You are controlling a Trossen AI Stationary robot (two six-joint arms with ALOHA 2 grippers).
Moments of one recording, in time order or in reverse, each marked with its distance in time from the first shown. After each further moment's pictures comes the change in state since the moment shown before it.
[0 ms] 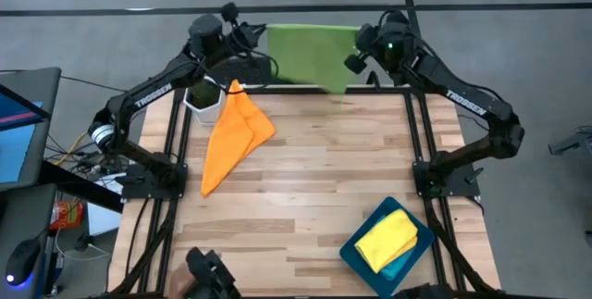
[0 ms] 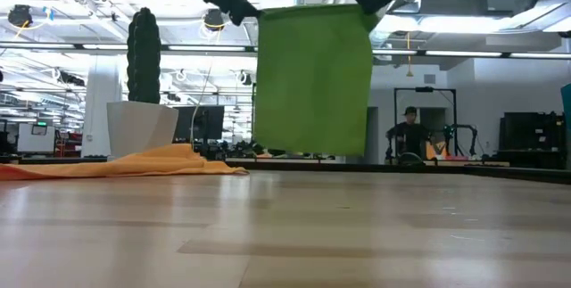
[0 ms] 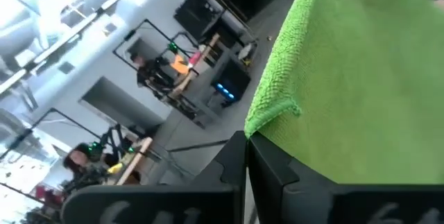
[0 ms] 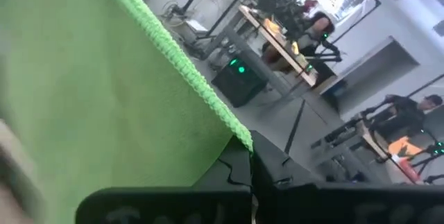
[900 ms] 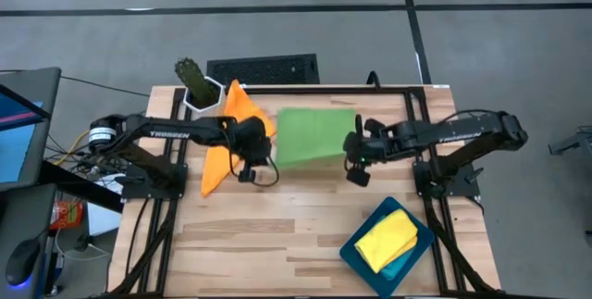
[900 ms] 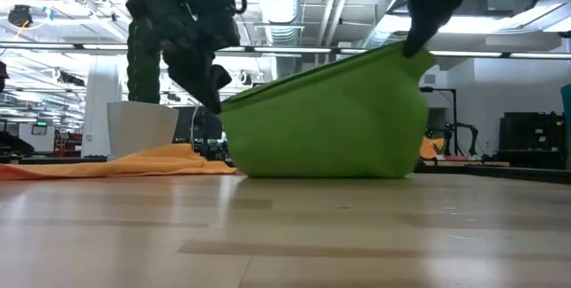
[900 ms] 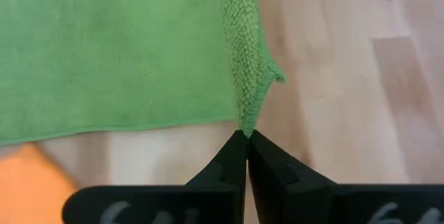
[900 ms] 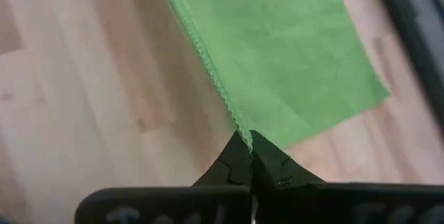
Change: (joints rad) left arm -0.560 -0.022 -0.476 -0.559 0.219 -0.562; right arm 0.703 -0.018 -0.240 -0.712 -0.270 0.938
